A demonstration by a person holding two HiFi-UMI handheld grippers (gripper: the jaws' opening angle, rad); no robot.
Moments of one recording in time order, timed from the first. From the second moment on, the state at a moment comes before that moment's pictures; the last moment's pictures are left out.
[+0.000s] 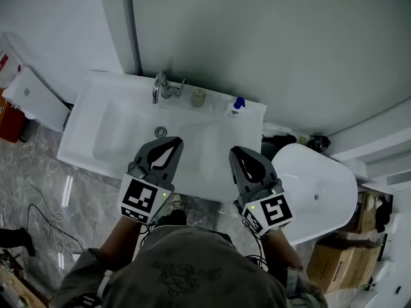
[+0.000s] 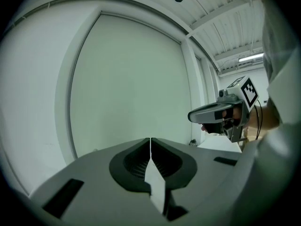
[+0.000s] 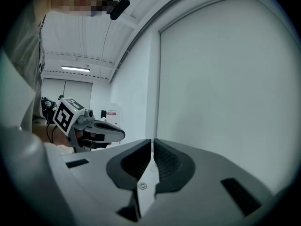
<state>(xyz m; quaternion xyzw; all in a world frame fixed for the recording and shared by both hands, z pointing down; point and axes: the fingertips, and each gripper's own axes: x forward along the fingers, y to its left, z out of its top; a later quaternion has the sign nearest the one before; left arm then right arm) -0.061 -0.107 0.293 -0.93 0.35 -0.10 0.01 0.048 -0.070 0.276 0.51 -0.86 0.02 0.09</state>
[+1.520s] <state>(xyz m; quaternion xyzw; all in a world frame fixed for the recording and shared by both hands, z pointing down) 0.026 -0.301 0.407 -0.92 0.36 -0.16 0.02 0.071 -0.285 0.344 0.50 -0.86 0.07 0.09</state>
